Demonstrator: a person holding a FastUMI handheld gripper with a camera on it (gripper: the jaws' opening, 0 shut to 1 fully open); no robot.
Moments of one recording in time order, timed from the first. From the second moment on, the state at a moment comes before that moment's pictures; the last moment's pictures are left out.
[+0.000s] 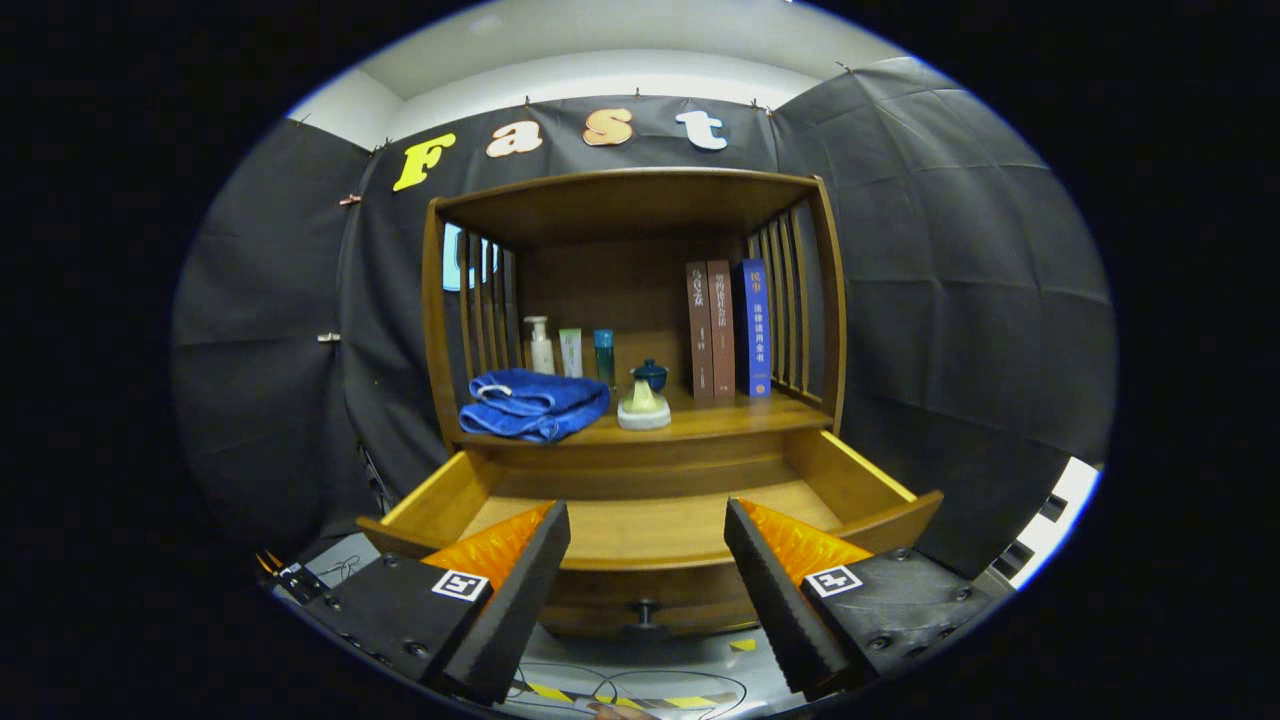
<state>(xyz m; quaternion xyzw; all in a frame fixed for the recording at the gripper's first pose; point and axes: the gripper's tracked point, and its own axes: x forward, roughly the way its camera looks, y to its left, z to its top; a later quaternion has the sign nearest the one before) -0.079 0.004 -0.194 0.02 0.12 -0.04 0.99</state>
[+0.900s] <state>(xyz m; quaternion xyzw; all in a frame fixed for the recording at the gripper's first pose) -0.065 -0.002 -0.271 0.02 0.14 -0.05 0.99</state>
